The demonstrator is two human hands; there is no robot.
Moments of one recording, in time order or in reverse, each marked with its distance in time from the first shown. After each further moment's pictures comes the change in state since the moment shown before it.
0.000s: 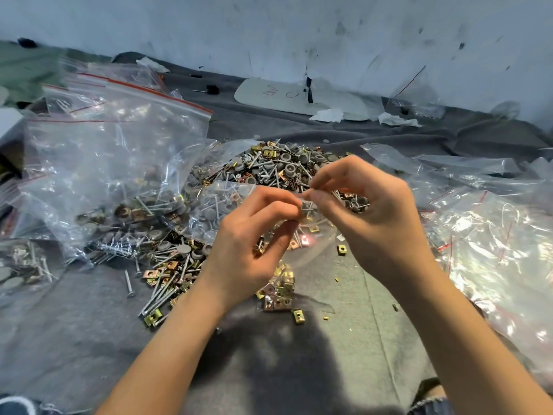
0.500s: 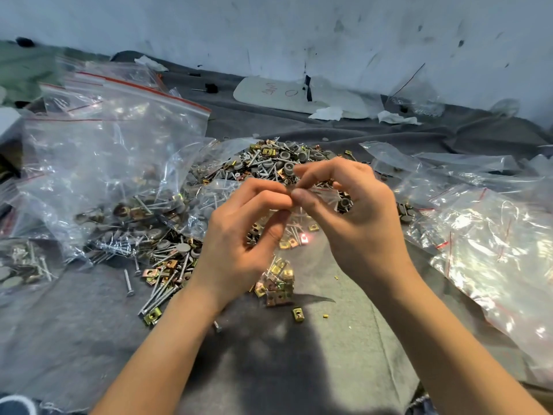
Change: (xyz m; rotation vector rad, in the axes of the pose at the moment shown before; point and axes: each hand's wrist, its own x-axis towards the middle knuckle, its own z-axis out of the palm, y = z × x) left_hand 0.001 0.002 -0.005 -0.023 0.066 -0.021; right_hand -0.003 -0.007 0.017 -0.029 0.064 0.075
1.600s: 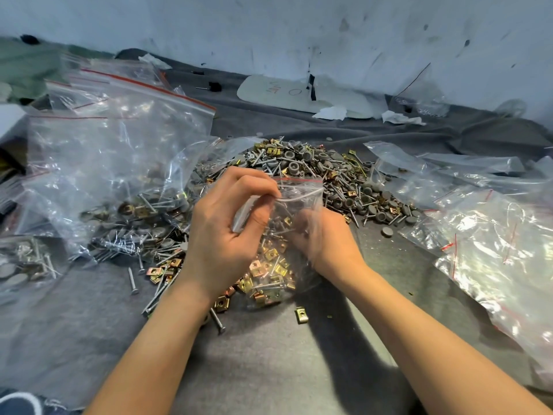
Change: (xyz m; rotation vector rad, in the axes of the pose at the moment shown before) left_hand 0.001 -0.006 -0.012 0.030 0.090 -0.049; right_hand 0.000 0.084 0.047 -0.387 -0.343 0.217
